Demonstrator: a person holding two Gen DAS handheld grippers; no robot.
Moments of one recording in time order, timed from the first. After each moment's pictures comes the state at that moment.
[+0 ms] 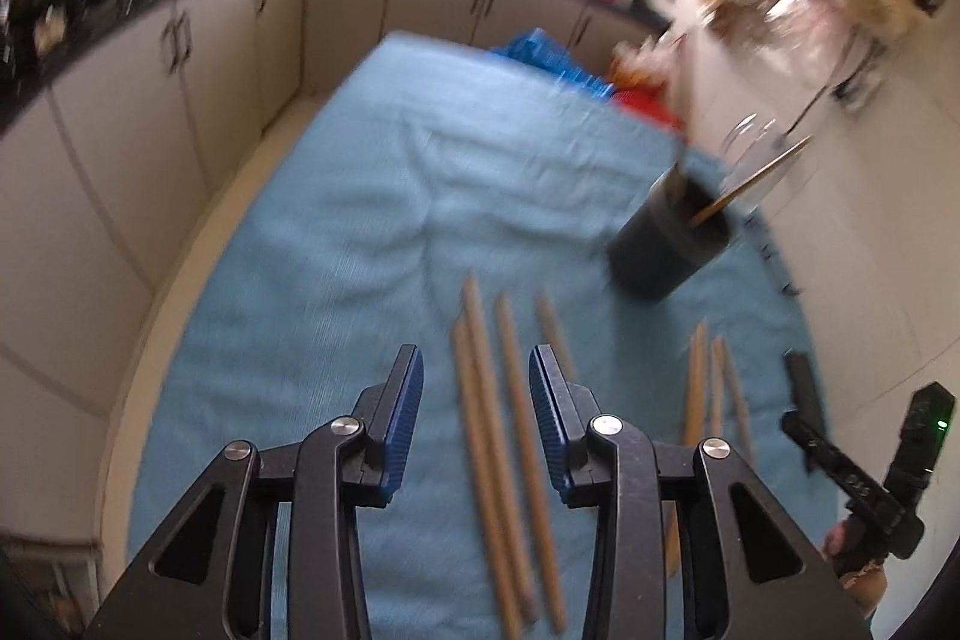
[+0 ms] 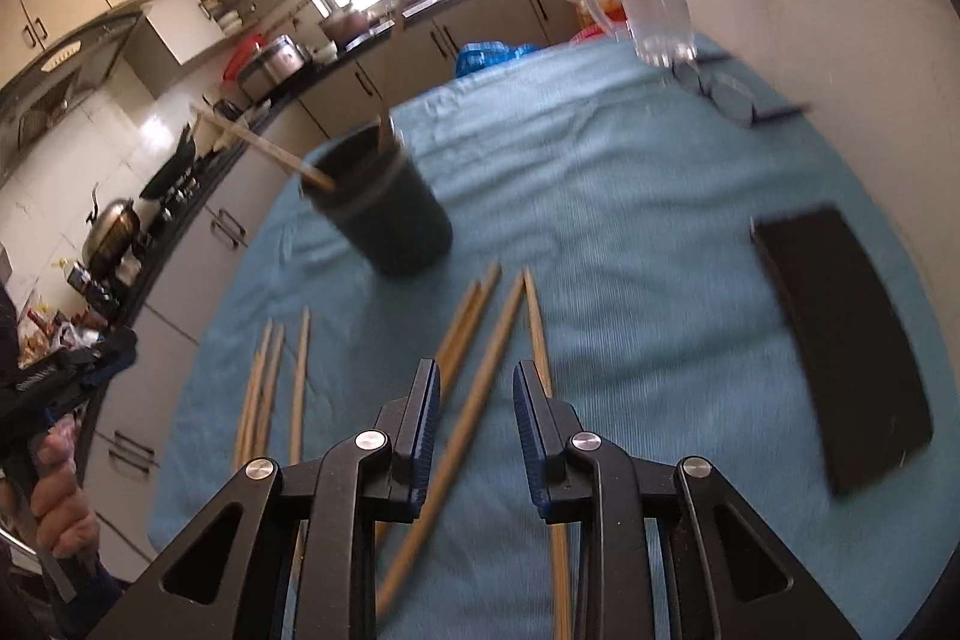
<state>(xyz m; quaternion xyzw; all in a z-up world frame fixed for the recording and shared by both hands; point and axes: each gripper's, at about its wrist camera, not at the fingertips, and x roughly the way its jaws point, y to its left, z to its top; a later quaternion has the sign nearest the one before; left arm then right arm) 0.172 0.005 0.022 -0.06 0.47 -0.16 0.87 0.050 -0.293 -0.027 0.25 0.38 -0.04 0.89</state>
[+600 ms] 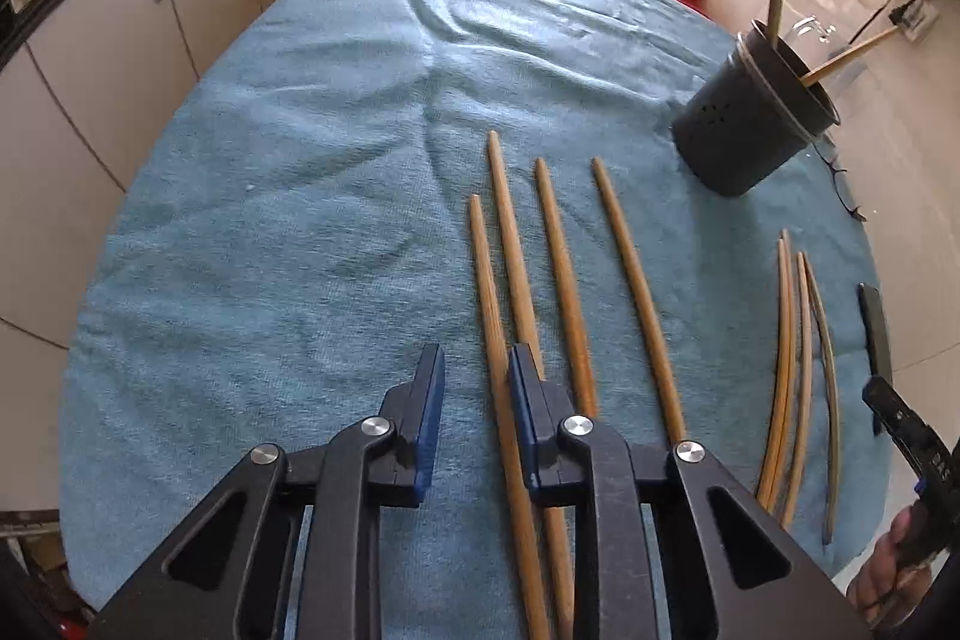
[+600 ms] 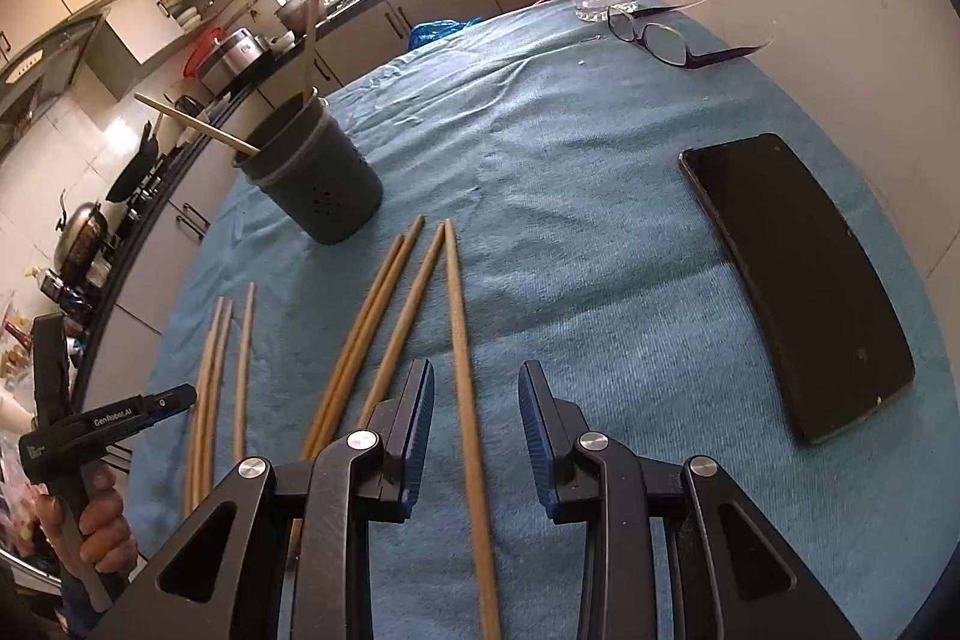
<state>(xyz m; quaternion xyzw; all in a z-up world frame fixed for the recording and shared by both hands) 0.187 -0.032 -0.052 -0.02 0.54 -0.14 0.83 0.037 -0.312 -0.045 0.26 0.40 -0.07 0.88</state>
